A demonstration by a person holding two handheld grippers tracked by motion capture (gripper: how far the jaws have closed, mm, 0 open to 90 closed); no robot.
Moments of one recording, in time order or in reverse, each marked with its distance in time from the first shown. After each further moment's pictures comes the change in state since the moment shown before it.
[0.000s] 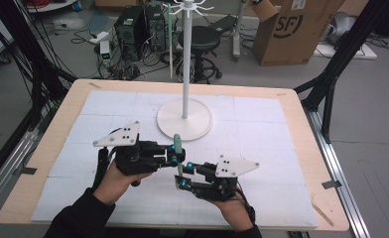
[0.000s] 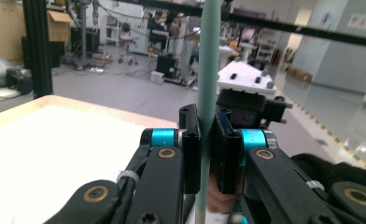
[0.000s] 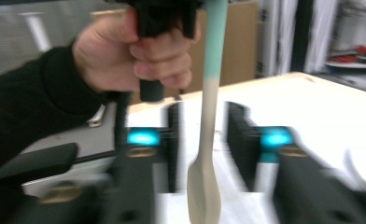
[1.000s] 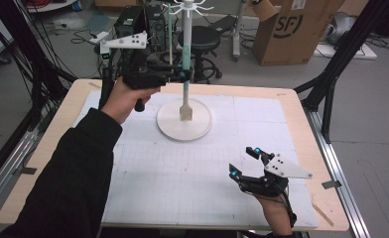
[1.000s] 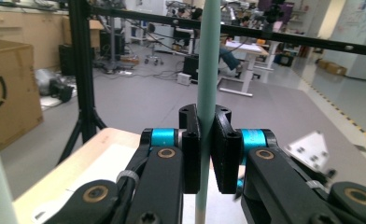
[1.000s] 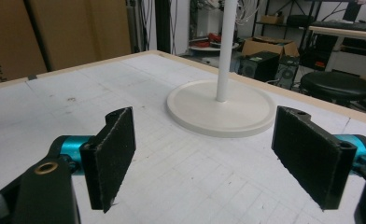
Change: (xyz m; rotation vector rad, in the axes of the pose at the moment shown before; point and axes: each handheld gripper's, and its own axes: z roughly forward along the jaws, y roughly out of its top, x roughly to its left) left arm 0.098 0.145 0.025 0.036 0.092 0.036; right arm -0.035 -0.018 -0.103 0.042 -0.514 -0.037
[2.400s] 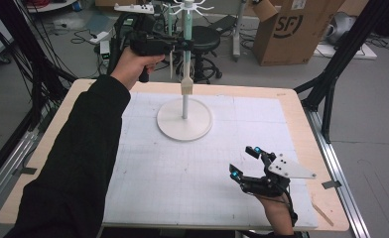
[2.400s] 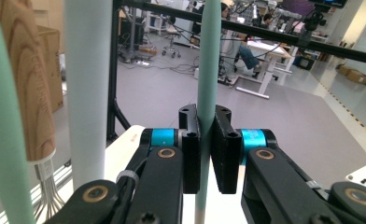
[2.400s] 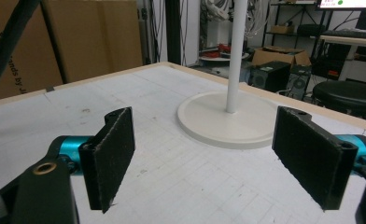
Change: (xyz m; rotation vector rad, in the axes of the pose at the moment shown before) left arm 0.064 0.022 0.014 0.026 0.068 -0.079; right arm -0.001 0.003 -0.003 -0.051 0.042 0.020
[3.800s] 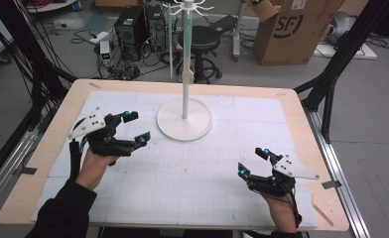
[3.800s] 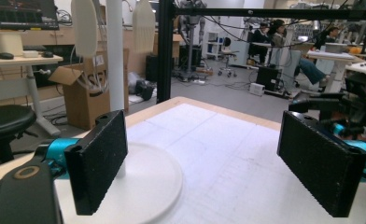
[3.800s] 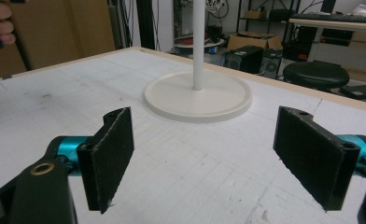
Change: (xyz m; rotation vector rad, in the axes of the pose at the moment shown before) left arm -0.090 -0.216 -0.112 -0.143 0.280 0.104; right arm -0.019 -0.020 -0.009 0.054 -0.109 0.018
